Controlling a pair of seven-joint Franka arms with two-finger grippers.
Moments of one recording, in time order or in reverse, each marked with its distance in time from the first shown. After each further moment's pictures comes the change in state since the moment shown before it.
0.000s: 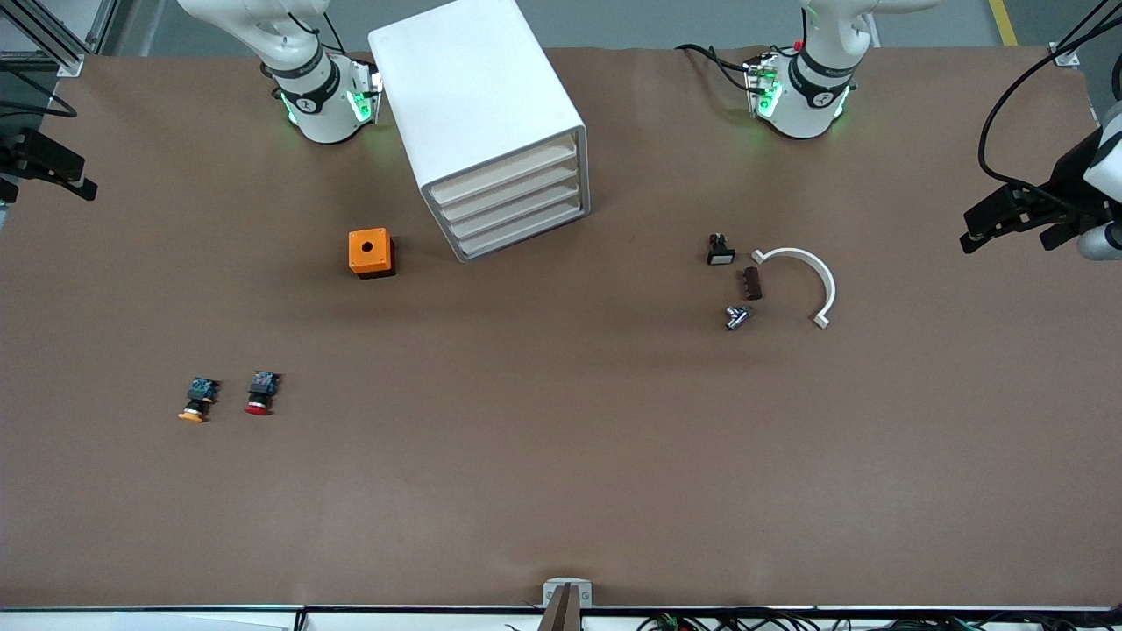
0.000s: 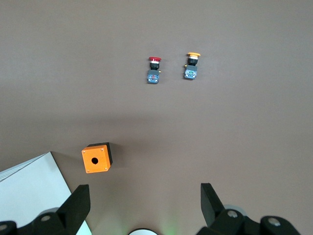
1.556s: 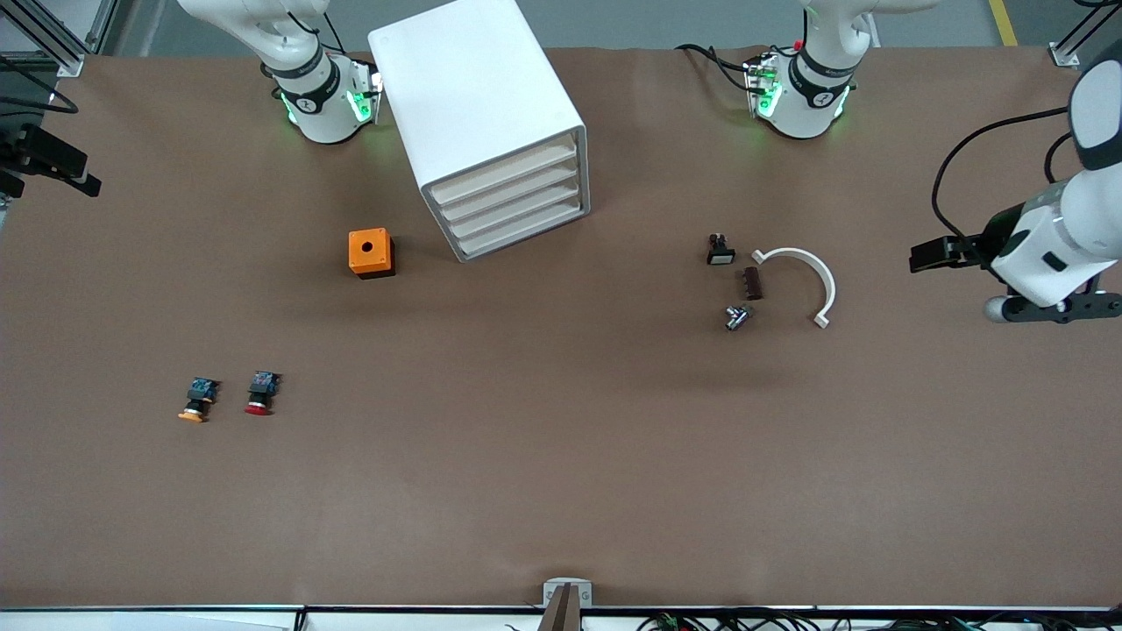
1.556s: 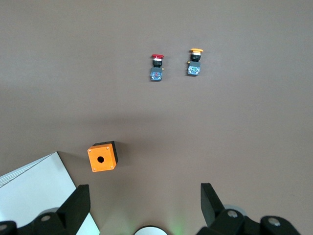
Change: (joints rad) left arm -0.024 0.168 -0.001 -0.012 0.000 -0.118 -0.011; right arm 0.000 -0.004 0.001 0.000 0.014 -0.013 0.031
